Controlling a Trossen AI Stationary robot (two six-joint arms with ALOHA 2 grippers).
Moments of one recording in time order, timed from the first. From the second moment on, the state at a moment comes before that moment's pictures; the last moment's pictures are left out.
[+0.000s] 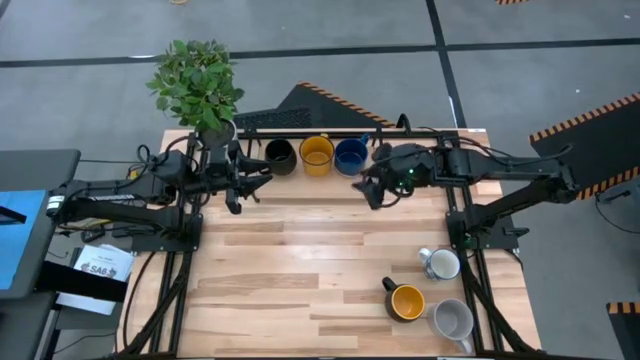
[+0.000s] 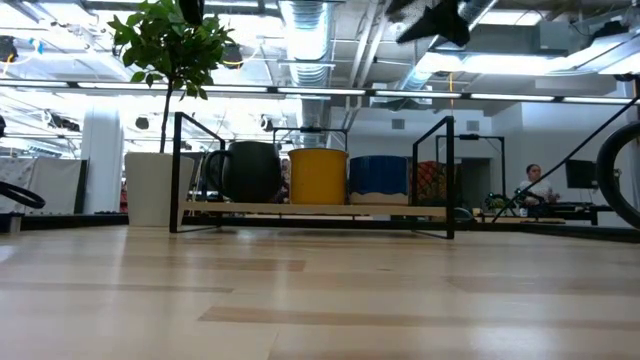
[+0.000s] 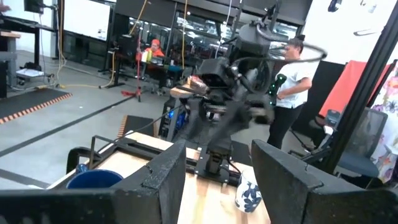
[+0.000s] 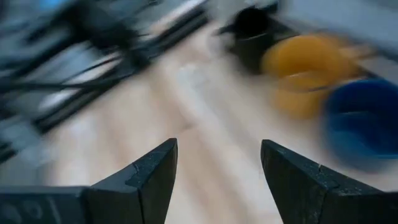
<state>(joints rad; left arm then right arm) 0.11 0.78 0.71 0.28 -0.08 -0.26 -0.04 1.23 1.24 -0.59 0.18 0.54</state>
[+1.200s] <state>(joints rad) 0.11 0.78 0.71 0.28 -0.08 -0.23 0.68 1.23 0.88 -1.09 -0.11 1.92</state>
